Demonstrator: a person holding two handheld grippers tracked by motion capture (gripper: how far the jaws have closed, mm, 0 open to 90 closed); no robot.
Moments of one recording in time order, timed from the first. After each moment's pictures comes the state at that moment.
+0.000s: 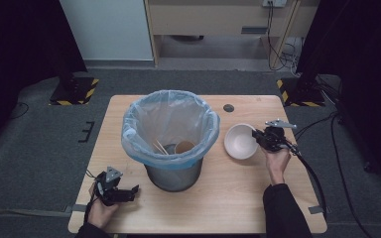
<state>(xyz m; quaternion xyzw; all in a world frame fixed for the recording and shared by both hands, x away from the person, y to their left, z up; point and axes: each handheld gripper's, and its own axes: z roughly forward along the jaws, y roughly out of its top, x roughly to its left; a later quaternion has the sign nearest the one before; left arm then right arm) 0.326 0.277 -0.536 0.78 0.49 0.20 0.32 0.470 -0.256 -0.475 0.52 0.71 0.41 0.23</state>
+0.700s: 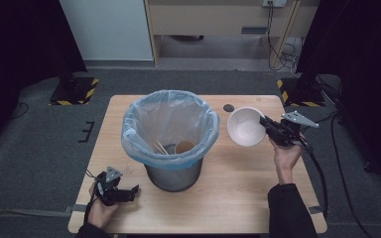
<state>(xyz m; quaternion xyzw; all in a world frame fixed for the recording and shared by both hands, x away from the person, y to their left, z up) 0.326 0.277 -0.536 0.78 0.49 0.20 0.32 0.442 -0.266 -0.409 0.48 0.65 0.52 0.28</state>
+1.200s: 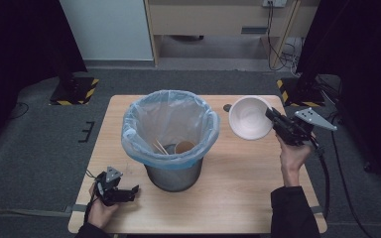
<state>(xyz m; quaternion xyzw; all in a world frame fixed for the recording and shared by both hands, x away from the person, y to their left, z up) 0.325 0.277 -0.536 0.78 0.49 0.20 0.32 0.413 -0.268 -0.365 0.44 0.61 0.58 0.31</state>
